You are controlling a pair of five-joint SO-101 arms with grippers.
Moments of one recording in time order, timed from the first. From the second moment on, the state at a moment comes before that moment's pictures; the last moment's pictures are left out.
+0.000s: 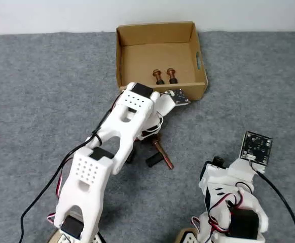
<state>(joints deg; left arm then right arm) 22.7 49.2 -32.0 91.0 -27.1 2.2 -93.2 67.5 83.9 -14.6</state>
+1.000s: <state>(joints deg) 25.9 64.6 -59.0 100.4 -26.9 2.2 -93.2 67.5 83.9 -14.6</state>
